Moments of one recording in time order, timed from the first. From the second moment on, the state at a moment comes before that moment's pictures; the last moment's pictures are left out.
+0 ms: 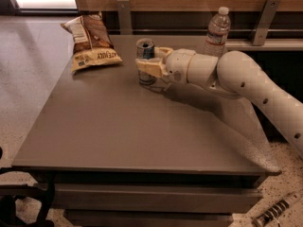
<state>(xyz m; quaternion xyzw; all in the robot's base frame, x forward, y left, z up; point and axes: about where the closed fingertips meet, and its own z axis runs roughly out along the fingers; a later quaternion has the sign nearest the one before) 0.668 -0.001 0.883 -0.39 0.64 0.28 0.60</state>
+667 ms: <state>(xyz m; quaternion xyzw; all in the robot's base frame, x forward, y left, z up) 0.667 0.001 0.883 -0.40 0.64 0.29 0.60</state>
